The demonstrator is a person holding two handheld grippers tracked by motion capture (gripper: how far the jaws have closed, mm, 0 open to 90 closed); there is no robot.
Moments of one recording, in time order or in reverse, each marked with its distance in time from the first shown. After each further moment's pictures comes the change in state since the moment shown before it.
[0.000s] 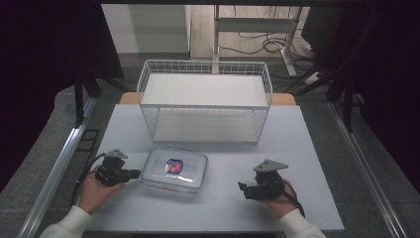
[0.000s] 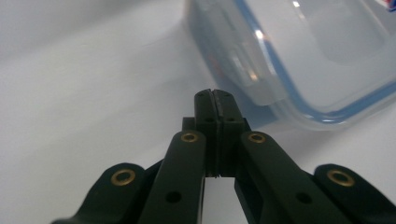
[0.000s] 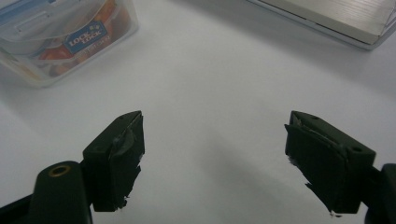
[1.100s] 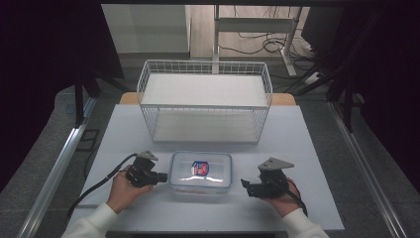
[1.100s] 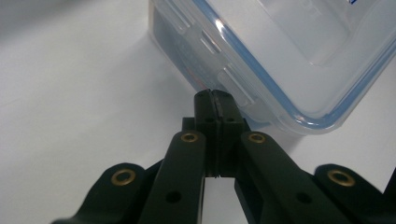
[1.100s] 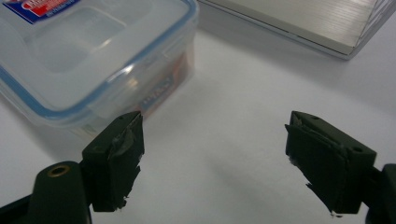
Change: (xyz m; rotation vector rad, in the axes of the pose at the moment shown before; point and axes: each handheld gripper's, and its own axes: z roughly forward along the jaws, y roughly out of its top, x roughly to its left) left arm -0.061 0.037 0.038 0.028 -0.133 0.081; right arm -0.007 0.002 -0.008 -0.042 -0.008 0.019
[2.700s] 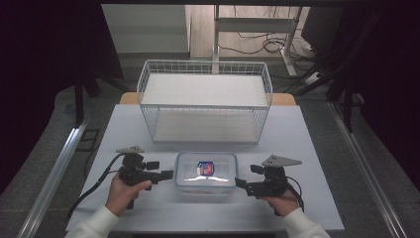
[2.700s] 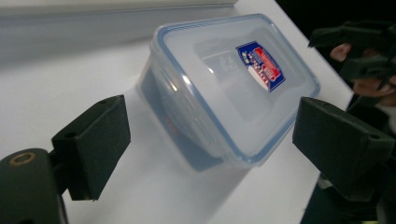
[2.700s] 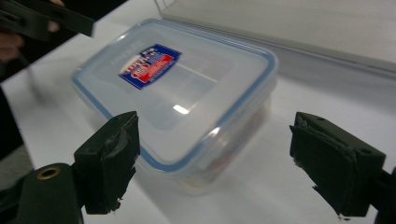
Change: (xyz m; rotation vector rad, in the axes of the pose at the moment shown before) left arm 0.004 -0.004 -0.025 -0.286 -0.186 -0.230; right arm -0.002 0.008 -0.006 -0.126 0.263 0.104
